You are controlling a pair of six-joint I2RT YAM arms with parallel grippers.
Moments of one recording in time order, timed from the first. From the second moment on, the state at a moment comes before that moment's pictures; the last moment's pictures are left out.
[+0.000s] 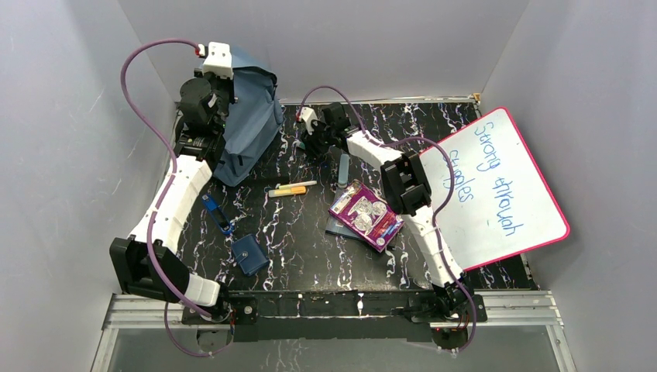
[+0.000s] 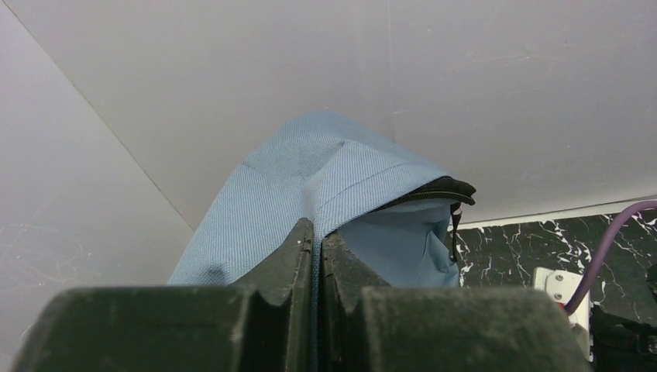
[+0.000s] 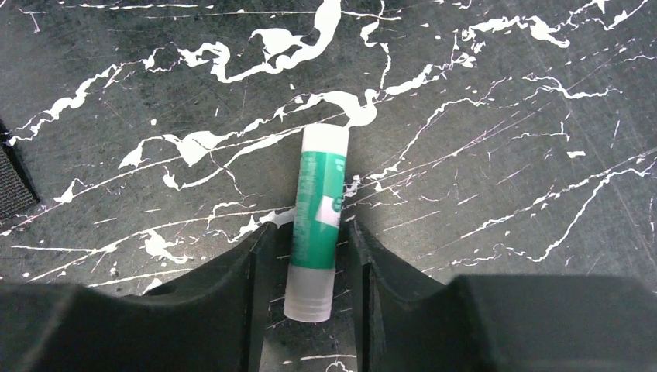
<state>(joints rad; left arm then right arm) -0.19 1.41 1.38 0.14 -0.22 0.25 0.57 2.59 2.20 -0.29 -0.46 -0.40</state>
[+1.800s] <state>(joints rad) -0.20 1.24 1.27 -0.11 0.05 -0.14 0.91 1.77 0.99 0.06 -0.21 -0.03</state>
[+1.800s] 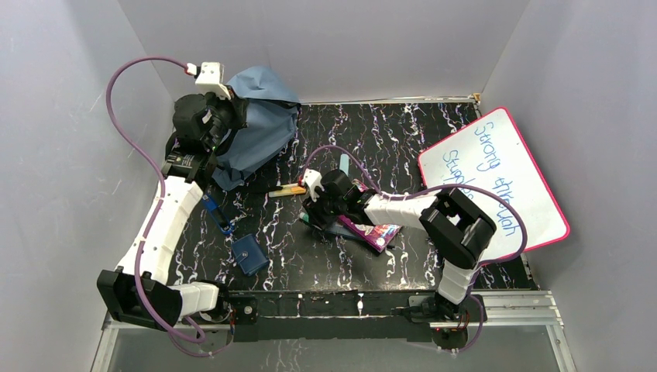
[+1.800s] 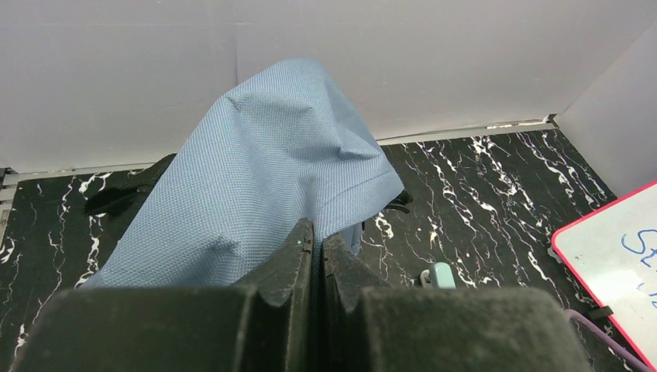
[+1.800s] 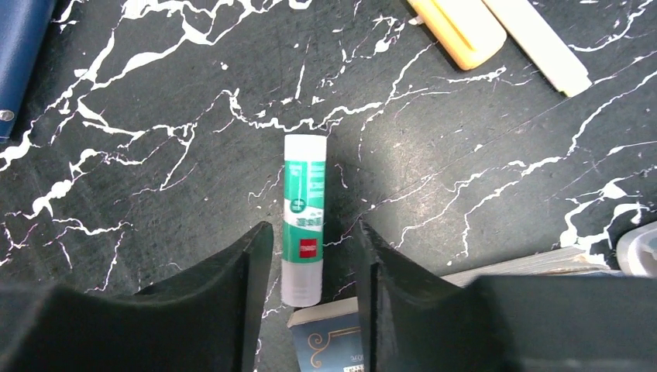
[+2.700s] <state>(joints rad) -0.20 1.26 1.32 -0.23 0.16 -0.14 0.91 1.53 1.06 0.32 -0.21 -0.16</state>
